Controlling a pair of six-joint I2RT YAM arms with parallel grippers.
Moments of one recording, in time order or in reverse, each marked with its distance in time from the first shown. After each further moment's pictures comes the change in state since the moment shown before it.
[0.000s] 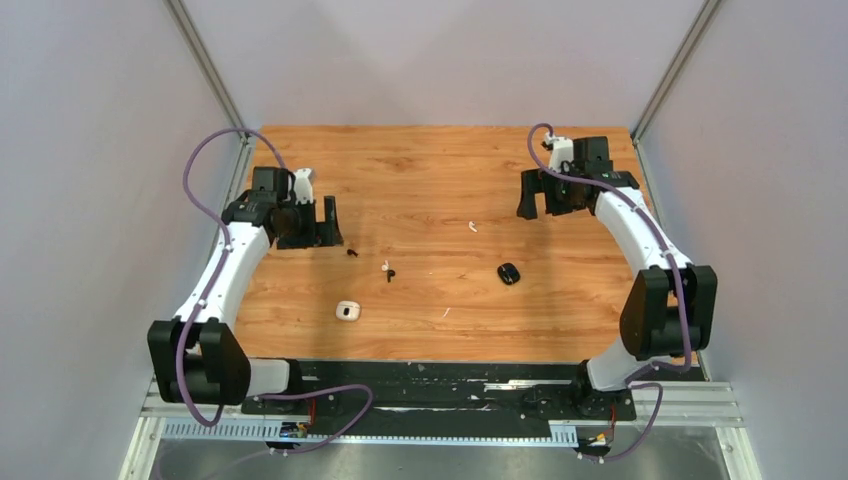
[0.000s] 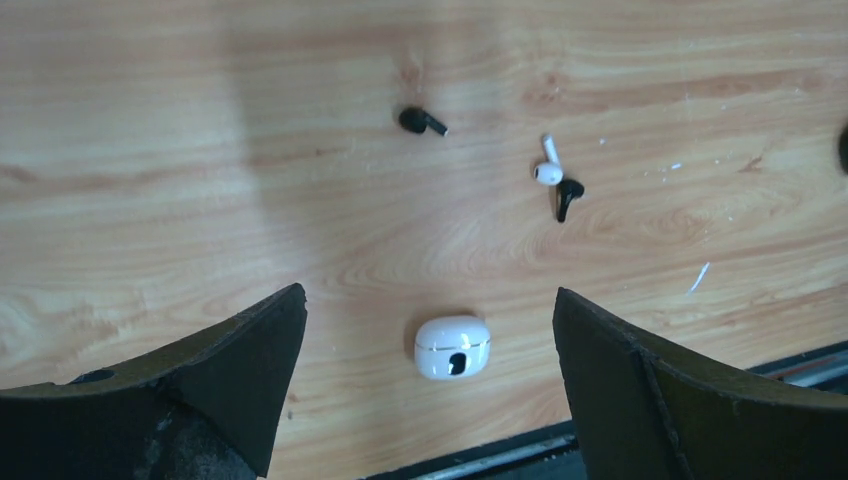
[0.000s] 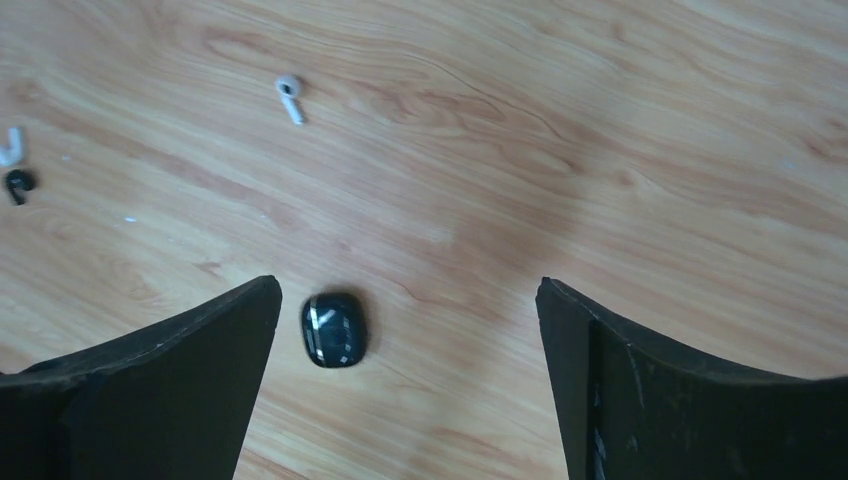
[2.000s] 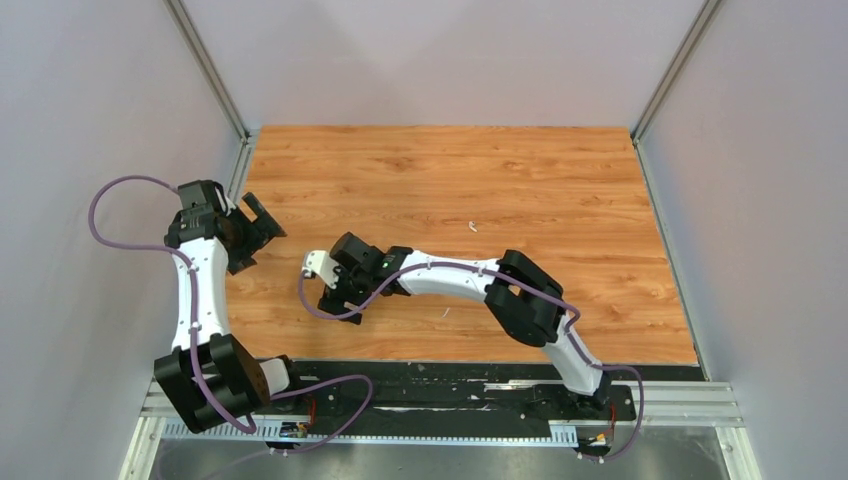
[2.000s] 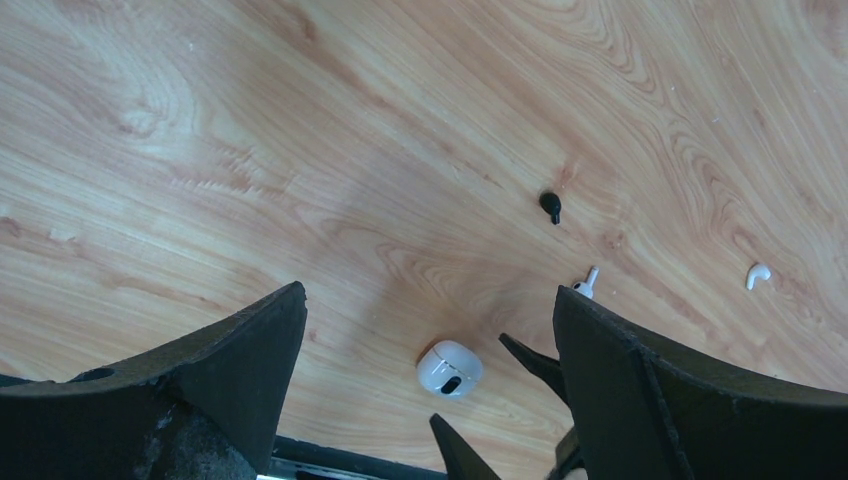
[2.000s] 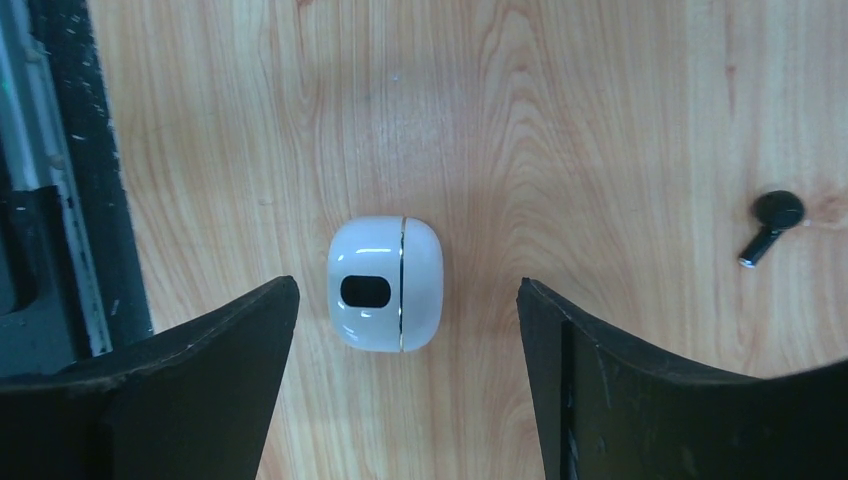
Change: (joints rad) left arm 0.429 -0.092 -0.033 -0.085 -0.042 -0.320; right arm 1.060 0.629 0.425 0.258 0.054 -0.128
